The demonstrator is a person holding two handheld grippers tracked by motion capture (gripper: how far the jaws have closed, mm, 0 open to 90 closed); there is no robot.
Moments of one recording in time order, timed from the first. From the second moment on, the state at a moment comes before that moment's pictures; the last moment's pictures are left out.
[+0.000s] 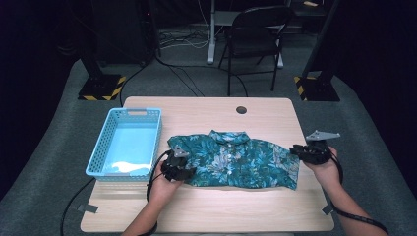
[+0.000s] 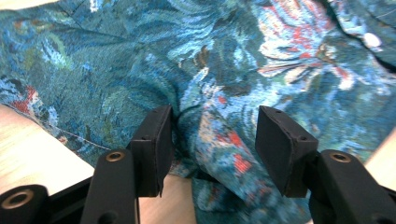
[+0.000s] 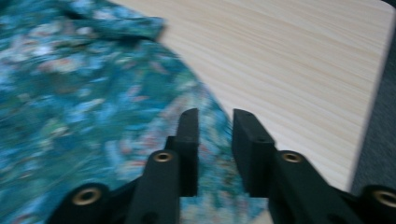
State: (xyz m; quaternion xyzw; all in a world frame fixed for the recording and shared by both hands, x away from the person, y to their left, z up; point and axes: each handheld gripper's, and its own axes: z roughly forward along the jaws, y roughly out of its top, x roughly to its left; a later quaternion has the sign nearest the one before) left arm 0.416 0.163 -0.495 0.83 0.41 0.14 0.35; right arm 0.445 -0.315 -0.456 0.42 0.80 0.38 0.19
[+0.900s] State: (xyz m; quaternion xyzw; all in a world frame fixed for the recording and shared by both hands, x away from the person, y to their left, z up) left arm 0.391 0.161 -0.507 0.87 0.35 0.12 0.32; right arm 0.384 -0.217 -0.509 0.26 0.90 0.34 0.10
